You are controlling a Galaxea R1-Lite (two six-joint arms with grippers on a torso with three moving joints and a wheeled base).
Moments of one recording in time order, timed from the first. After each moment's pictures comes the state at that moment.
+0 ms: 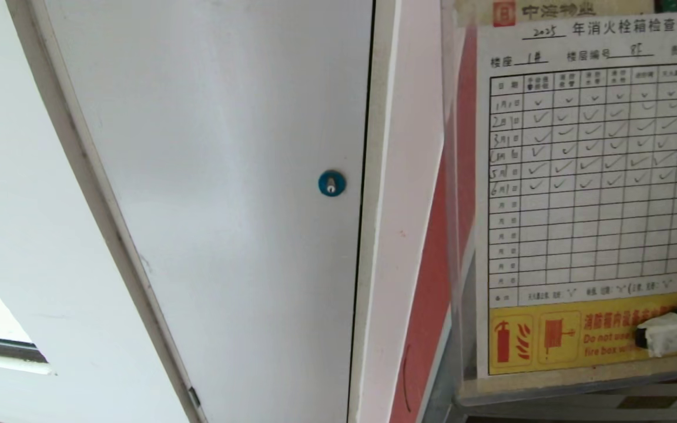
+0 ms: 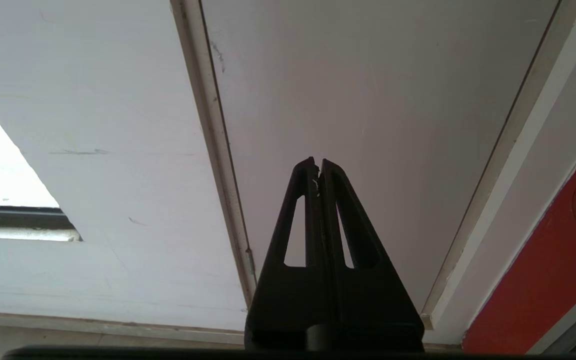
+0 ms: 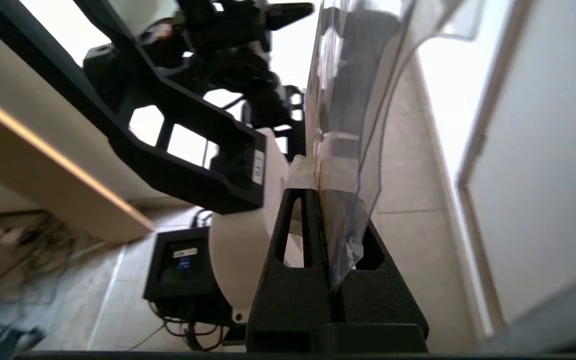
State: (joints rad) left arm 0.00 0.00 0.00 -0.02 -0.01 0.02; right arm 0.13 1.38 -1.38 1.07 1.34 -0.81
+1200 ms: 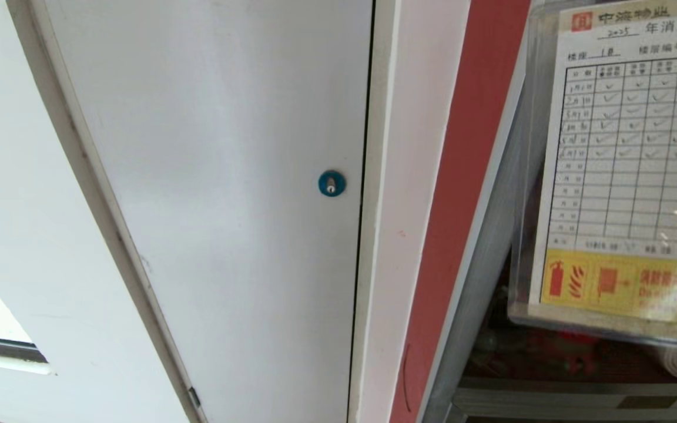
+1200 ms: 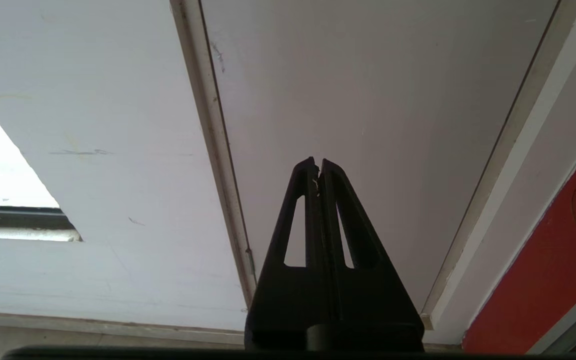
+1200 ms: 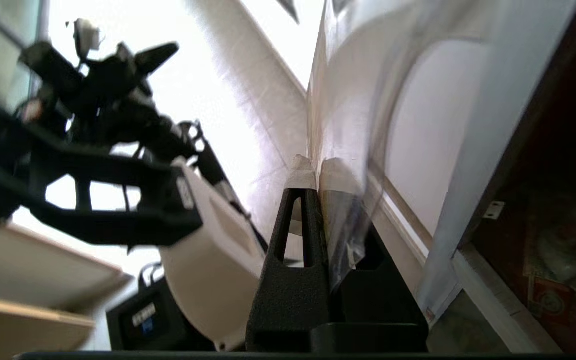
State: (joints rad) left arm 0.00 0.00 0.00 -0.02 -0.02 0.02; right arm -0.09 1.13 -1.28 0.83 1.15 -0.37
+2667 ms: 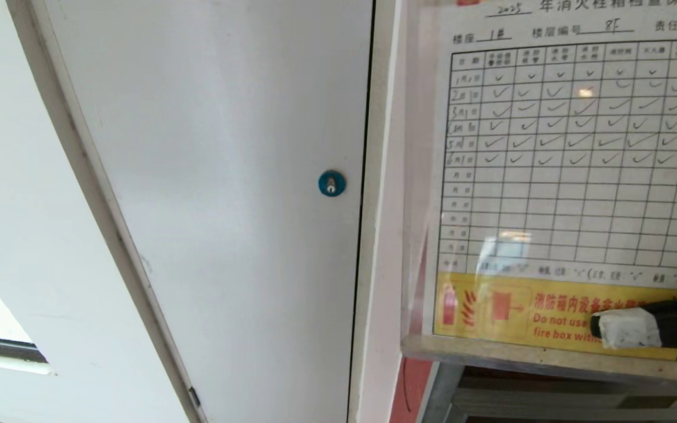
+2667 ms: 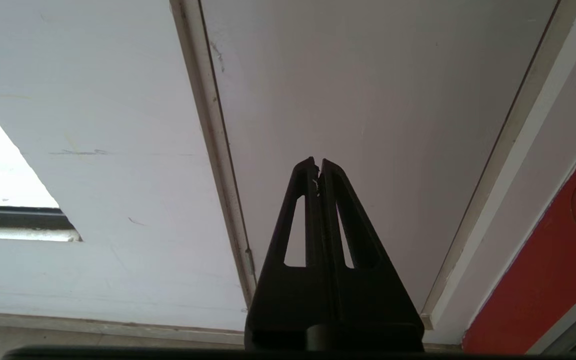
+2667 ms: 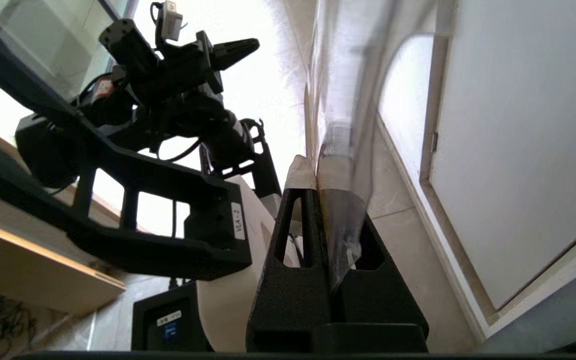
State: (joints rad) left arm 0.00 0.00 0.00 -0.02 -0.02 0.02; right arm 0.41 1.14 -1.06 0.26 0.93 -0.01
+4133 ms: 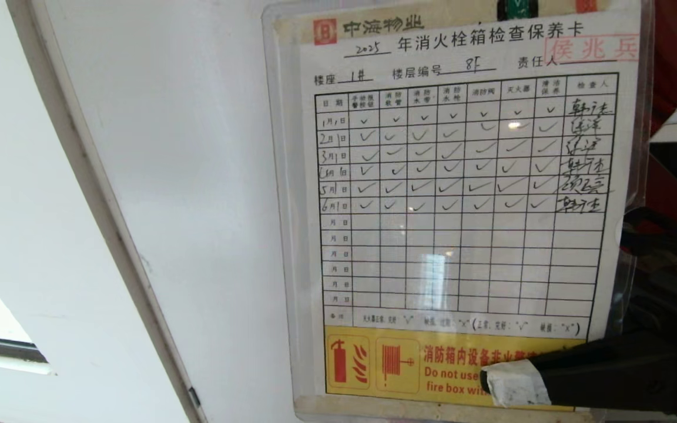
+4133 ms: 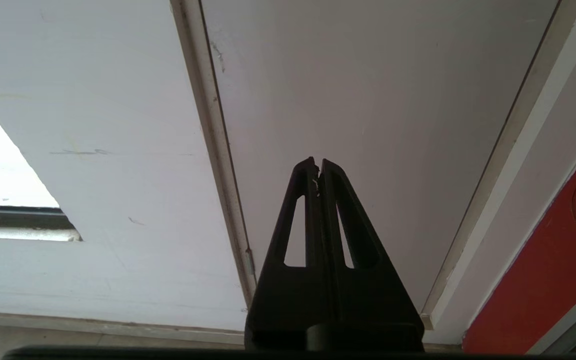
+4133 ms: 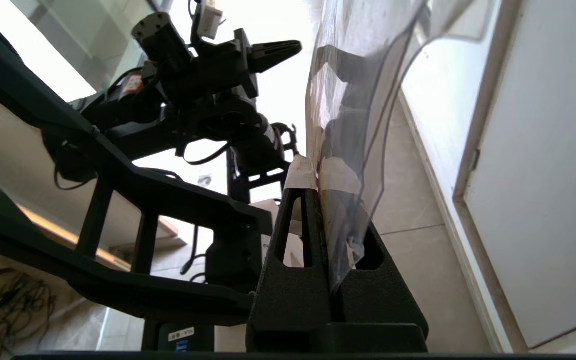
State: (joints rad) left arm 0.00 0.00 0.00 -0.02 -0.02 0.02; right arm 0.71 1.23 -0.98 0.02 0.75 0.09
